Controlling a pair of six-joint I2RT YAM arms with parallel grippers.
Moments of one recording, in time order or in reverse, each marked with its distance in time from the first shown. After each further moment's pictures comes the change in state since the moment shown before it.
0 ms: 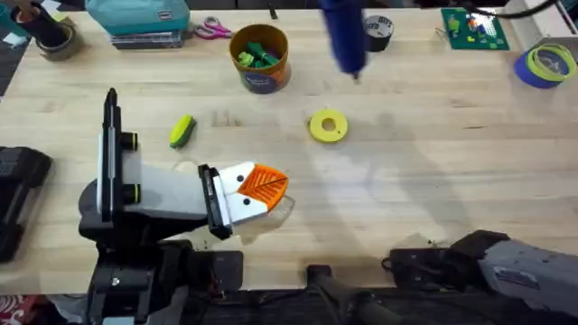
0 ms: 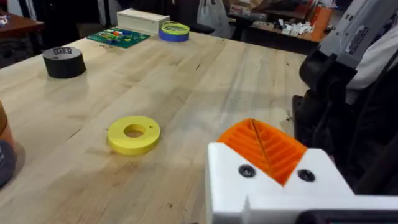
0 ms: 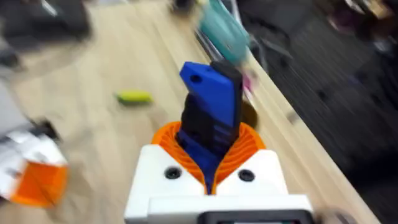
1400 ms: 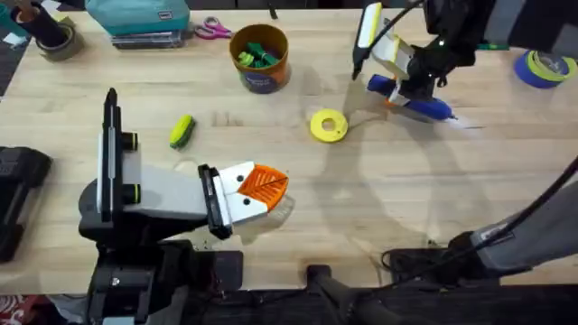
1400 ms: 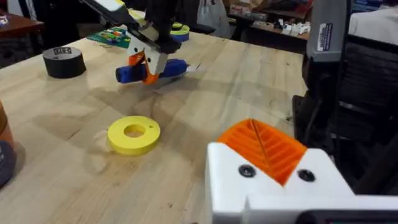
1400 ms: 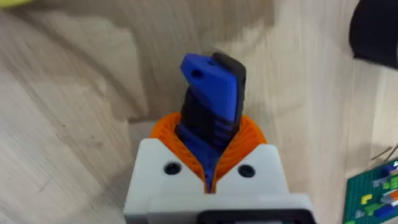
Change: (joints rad) left arm 0.000 0.000 0.000 0.000 0.000 0.000; right arm -0.361 0.518 -0.245 -0.102 0.613 -0.828
